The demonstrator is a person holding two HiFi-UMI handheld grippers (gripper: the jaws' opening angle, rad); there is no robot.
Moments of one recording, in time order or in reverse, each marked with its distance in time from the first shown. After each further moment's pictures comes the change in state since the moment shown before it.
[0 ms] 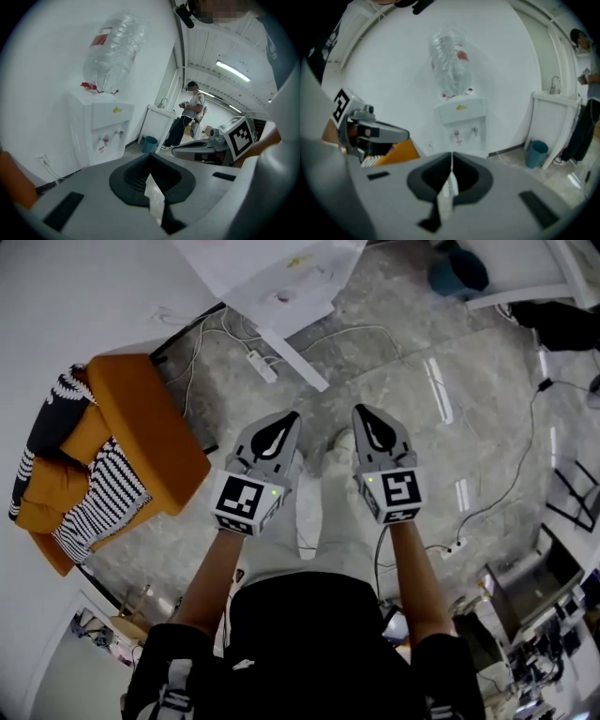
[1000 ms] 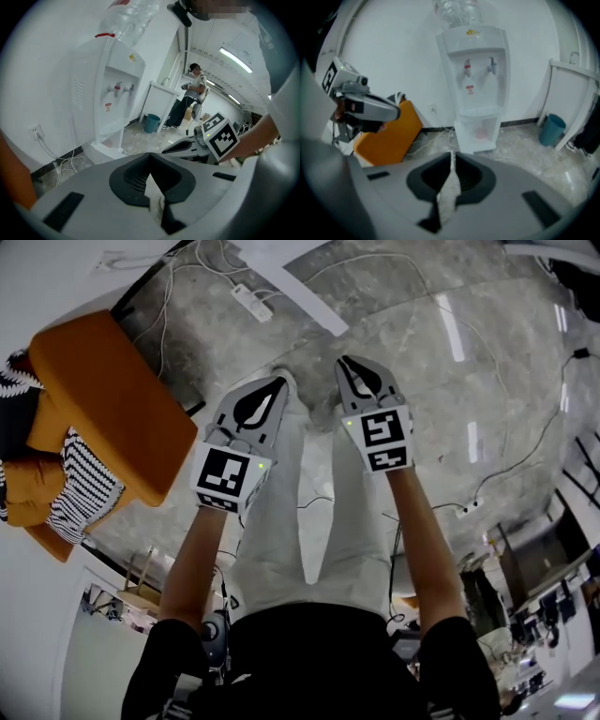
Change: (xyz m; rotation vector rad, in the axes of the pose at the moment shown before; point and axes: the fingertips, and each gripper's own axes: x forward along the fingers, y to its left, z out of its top) left arm 0.046 0.075 -0.180 -0.007 0.175 -0.038; right arm 0.142 0.019 -0.200 -0.054 0.277 0.073
